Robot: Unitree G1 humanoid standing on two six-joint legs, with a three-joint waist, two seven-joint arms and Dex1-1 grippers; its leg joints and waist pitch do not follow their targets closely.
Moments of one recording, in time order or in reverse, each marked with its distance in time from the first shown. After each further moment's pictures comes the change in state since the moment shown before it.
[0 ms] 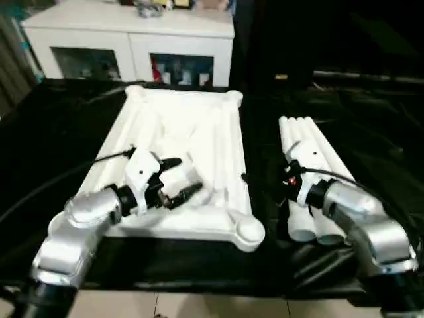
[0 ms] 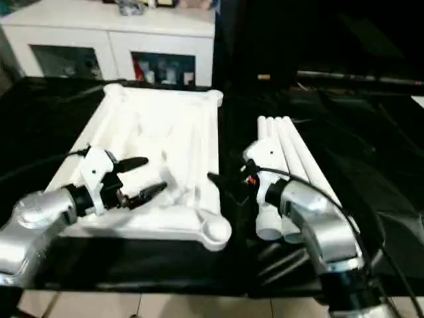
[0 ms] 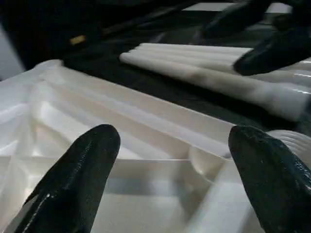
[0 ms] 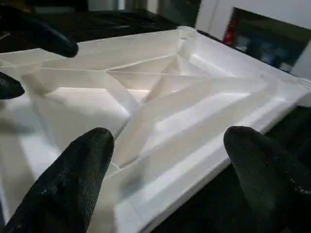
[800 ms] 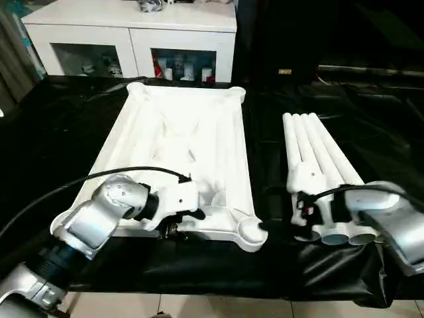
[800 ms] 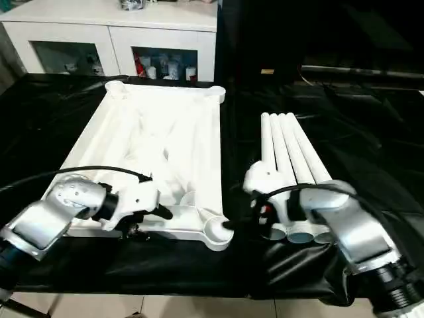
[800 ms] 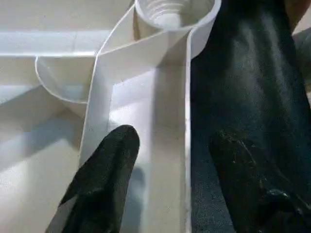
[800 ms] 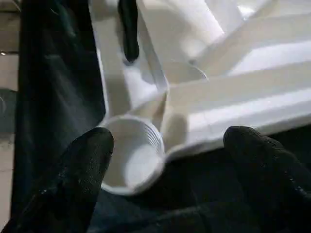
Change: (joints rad) left arm -0.239 0.085 -0.383 0.180 0.279 0.026 -0.325; right arm -0.004 -0.250 0.148 -0.089 -0.023 0.091 0.315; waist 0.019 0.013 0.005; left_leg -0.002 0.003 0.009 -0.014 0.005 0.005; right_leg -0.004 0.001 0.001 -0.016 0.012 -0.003
